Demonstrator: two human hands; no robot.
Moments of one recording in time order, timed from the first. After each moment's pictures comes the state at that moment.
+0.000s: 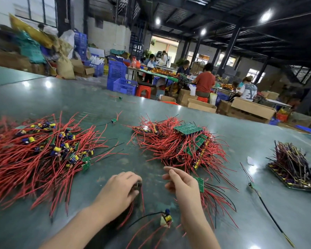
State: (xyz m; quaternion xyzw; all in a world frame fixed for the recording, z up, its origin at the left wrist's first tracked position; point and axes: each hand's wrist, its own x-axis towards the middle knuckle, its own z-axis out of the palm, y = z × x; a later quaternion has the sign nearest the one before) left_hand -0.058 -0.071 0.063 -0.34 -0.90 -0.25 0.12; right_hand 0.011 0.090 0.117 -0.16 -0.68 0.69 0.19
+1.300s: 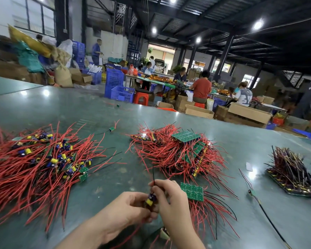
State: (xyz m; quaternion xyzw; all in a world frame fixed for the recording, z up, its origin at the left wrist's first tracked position) left_hand -0.030 -0.058 0.090 -0.18 -0.57 -0.73 -0.34; right_hand 0.008 0.077 0.100 0.00 -0.86 0.41 0.30
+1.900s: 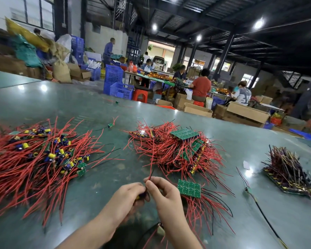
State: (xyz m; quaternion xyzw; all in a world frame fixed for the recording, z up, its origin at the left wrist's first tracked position) left_hand -0.019 -0.053 0.109 -0.13 -0.71 -0.67 -0.21; right_hand 0.008 0.065 0.105 -0.02 -0.72 0.66 0.20
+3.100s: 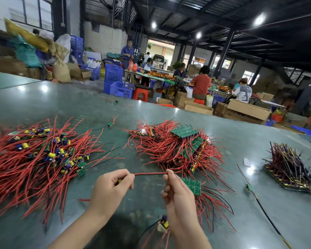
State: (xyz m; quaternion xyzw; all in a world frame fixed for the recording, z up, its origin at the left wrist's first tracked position) left_hand -0.042 -0.068 0.091 -0.22 -0.74 -0.62 0.11; right_hand 0.007 0.074 0.110 -0.22 -0.44 0.85 0.18
